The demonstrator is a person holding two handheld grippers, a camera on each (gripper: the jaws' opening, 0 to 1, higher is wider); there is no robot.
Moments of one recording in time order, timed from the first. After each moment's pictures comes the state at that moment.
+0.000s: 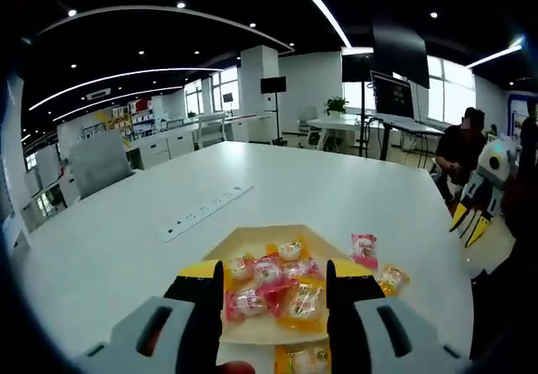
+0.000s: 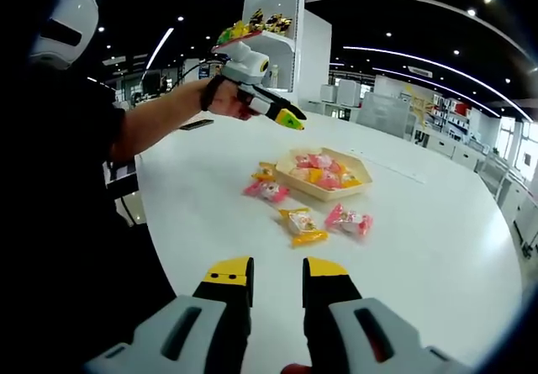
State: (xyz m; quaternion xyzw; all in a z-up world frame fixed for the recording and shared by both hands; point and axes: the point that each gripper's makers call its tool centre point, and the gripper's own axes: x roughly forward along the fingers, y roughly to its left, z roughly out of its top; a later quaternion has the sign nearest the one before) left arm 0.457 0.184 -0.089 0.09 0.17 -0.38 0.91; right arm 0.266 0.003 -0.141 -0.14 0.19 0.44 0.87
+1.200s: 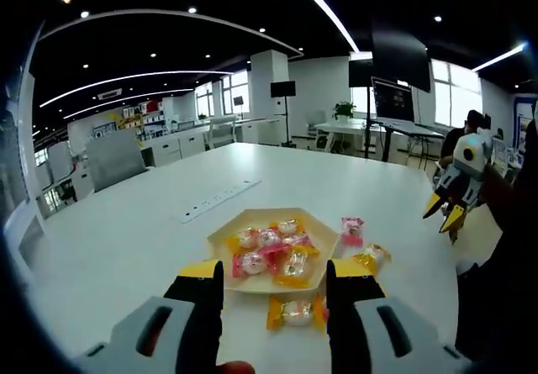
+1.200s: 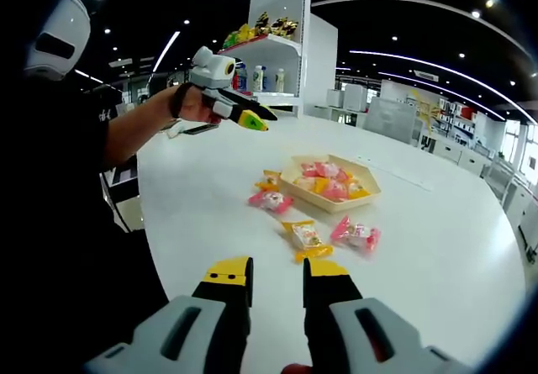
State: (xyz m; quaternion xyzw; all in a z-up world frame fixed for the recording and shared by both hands) left arm 0.401 0.232 -0.087 0.08 0.16 -0.35 0.92; right arm 0.276 0.021 -0.138 -0.14 0.18 0.45 0.86
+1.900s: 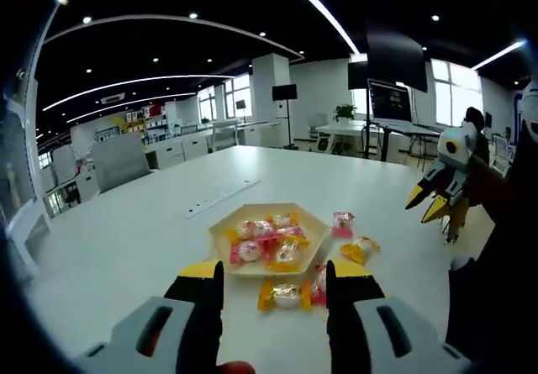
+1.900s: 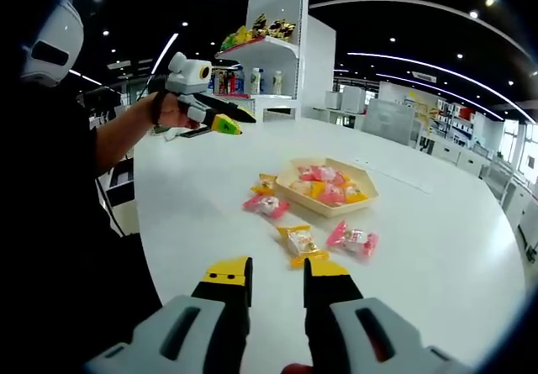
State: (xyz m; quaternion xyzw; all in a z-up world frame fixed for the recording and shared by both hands) left arm 0.371 0.245 -0.087 0.09 0.15 -0.35 0.92; right arm 0.285 0.023 -0.136 -0.14 0.18 0.45 0.86
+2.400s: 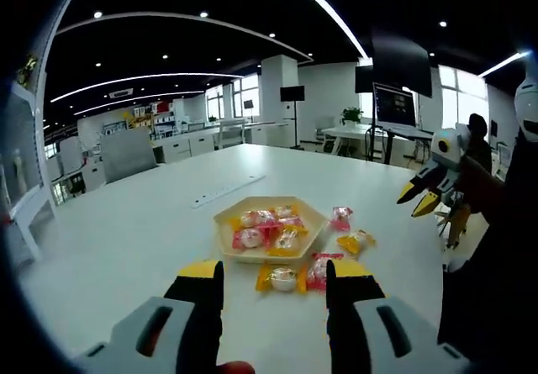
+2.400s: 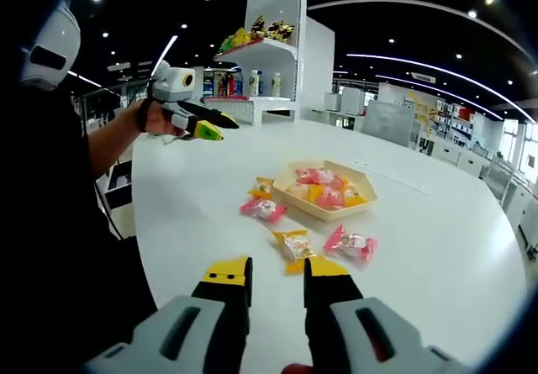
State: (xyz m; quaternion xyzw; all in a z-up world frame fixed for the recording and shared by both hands) left arm 0.349 0.264 -0.093 0.07 0.15 -0.33 0.93; right arm 0.293 0.025 -0.135 -0.13 0.17 0.45 0.87
